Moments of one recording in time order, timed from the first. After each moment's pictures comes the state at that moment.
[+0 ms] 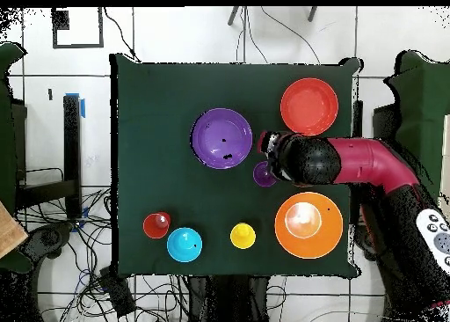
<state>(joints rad) -0.90 -0.70 0.69 1.68 -0.56 0.67 2.01</state>
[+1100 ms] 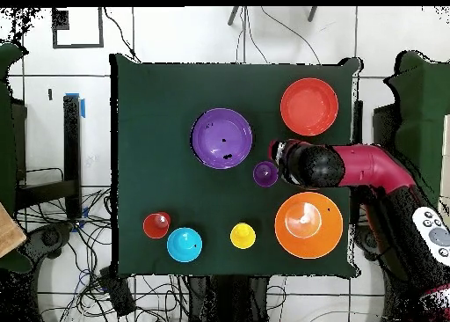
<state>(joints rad) -0.95 -0.56 0.69 1.64 -0.70 0.65 1.99</state>
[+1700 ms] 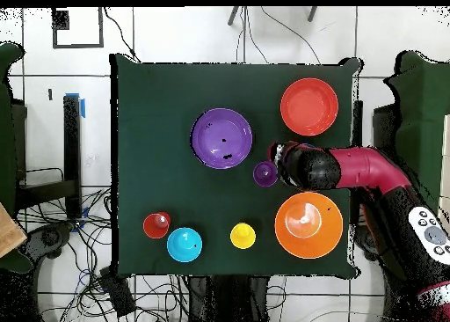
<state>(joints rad) -0.95 -0.54 0.69 1.64 -0.74 0.63 1.99</state>
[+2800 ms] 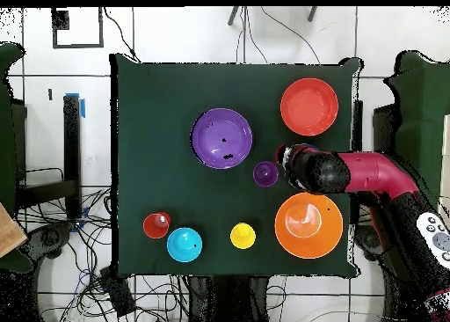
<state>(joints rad) -0.98 -0.53 0.69 1.64 -0.75 0.63 1.99</state>
